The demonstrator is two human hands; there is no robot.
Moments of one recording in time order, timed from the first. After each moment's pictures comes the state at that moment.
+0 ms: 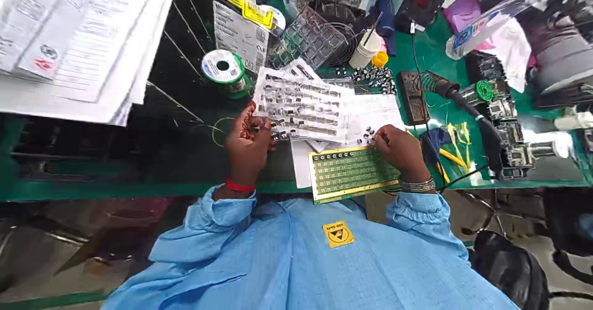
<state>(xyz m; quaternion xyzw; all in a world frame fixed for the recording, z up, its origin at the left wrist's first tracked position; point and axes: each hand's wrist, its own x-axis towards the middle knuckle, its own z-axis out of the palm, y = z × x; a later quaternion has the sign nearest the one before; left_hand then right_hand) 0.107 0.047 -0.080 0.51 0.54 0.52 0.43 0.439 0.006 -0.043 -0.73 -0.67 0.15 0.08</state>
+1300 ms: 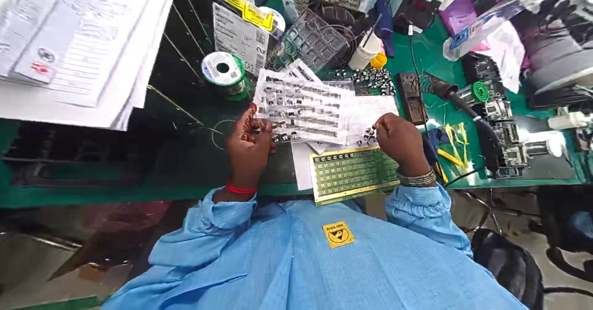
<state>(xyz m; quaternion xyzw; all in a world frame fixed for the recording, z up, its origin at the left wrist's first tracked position) 0.108 0.048 -0.080 0.50 0.53 0.53 0.43 0.418 0.026 -0.020 -0.74 -0.66 0.11 0.09</state>
